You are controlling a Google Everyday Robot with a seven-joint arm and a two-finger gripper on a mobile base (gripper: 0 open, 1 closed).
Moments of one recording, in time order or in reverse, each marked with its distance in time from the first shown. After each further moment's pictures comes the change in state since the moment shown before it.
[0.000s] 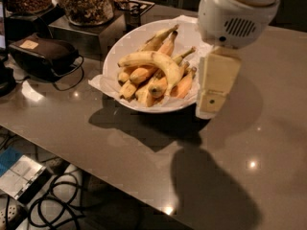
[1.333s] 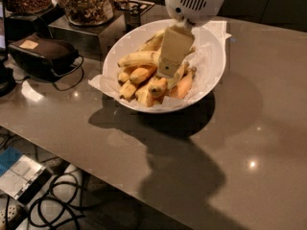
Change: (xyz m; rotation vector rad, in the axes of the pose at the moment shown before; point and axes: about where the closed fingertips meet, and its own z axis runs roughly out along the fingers) arm -0.049 -0.045 0.007 -0.002 -0.052 0.202
